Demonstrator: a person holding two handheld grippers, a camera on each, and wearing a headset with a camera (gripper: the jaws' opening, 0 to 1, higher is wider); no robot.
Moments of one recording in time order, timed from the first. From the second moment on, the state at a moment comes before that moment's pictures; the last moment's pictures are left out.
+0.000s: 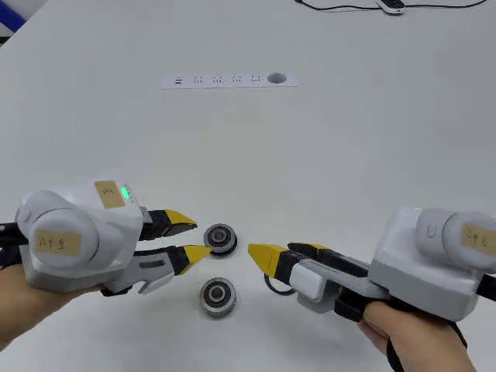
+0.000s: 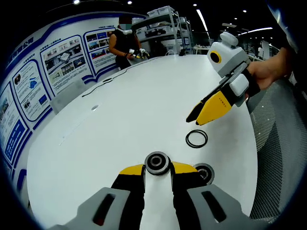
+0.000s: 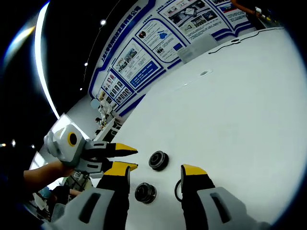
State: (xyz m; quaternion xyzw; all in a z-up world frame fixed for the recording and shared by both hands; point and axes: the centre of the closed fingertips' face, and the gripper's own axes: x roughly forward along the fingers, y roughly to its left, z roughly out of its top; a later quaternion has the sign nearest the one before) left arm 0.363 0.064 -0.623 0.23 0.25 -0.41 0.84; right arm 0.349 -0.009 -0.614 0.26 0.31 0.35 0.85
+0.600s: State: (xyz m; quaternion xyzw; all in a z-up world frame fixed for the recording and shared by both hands) left arm 0.379 0.050 -0.648 0.23 0.27 -0.44 0.83; right arm 0.358 0.010 -0.622 0.25 0.32 0.37 0.83
